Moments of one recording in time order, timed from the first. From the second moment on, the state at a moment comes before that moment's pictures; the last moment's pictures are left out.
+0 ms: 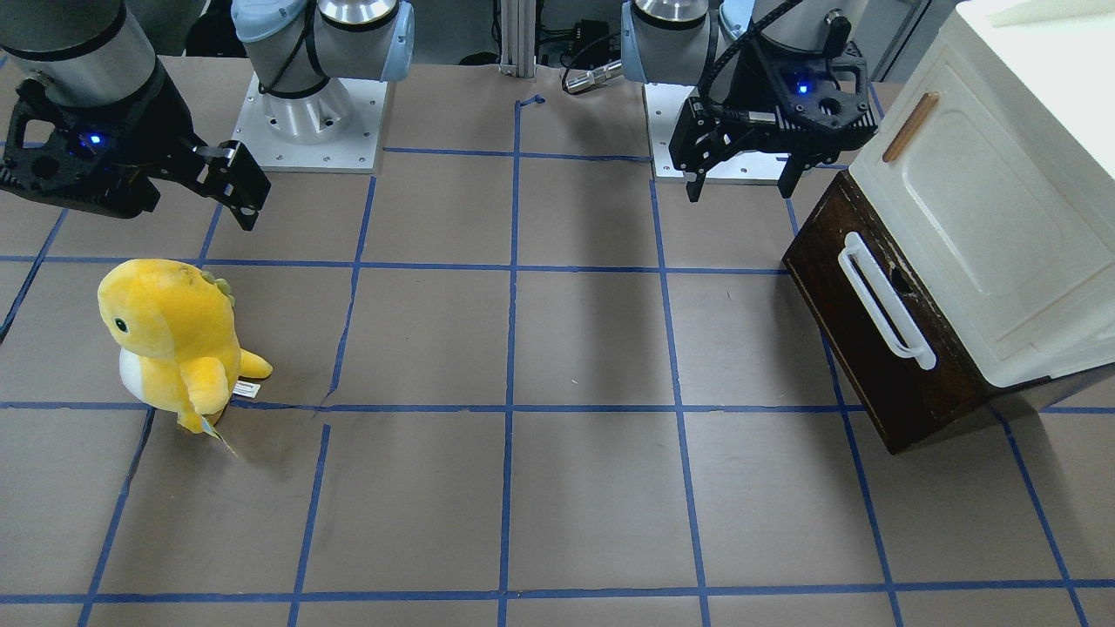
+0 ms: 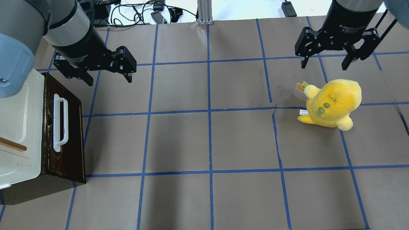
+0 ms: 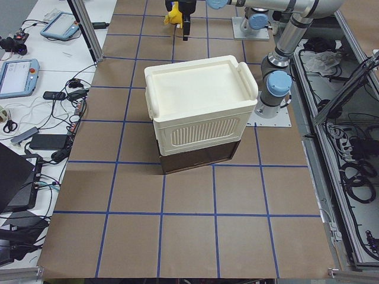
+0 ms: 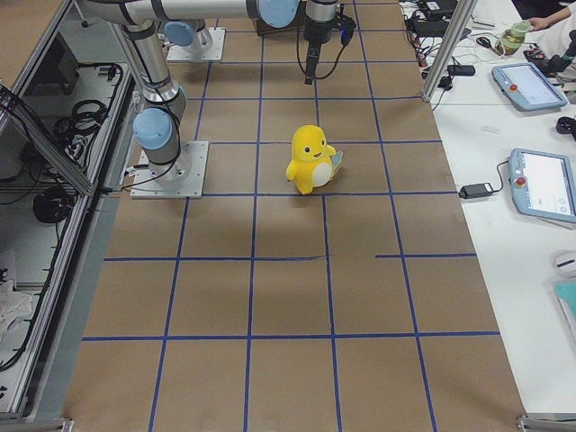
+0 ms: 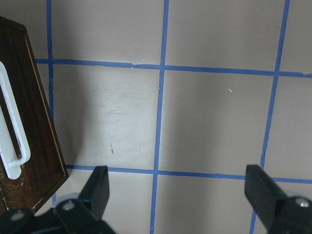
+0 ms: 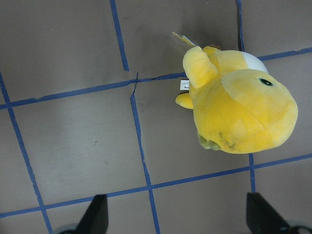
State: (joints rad) left arm -1.63 -1.50 -1.59 -1.56 1.61 -0.14; right arm 1.51 -1.53 1.48 -1.44 -1.63 0.11
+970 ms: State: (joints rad) left arm -1.63 -1.49 -1.59 -1.57 1.61 -0.14; right arm 1.51 -1.53 1.48 -1.44 -1.63 0.11
